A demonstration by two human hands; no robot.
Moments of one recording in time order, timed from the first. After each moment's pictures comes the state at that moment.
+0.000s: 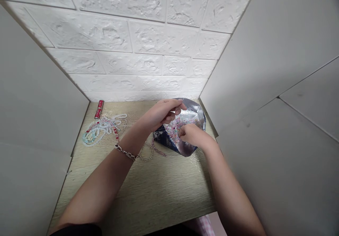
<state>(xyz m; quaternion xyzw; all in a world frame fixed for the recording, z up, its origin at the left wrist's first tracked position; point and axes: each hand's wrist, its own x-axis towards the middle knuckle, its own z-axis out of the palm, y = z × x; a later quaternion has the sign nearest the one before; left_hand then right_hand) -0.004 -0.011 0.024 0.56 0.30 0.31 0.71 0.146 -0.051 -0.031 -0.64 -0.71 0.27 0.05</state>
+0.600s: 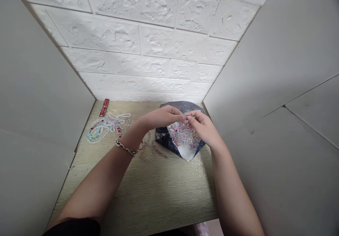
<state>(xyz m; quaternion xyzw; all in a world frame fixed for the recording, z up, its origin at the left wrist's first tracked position) -0.016 -0.007 0.027 0.75 0.36 0.15 0.54 0.153 -0.045 -0.012 -0.52 -0.62 0.41 0.42</state>
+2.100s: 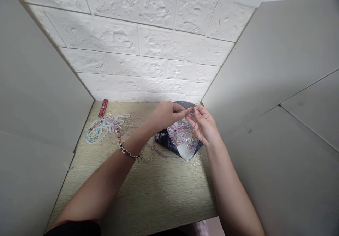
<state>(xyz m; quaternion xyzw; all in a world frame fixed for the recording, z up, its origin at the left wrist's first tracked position) -0.002 -0.019 0.031 0.80 0.41 0.29 0.34 0.149 -0.043 -0.013 -0.34 -0.40 0.60 0.60</state>
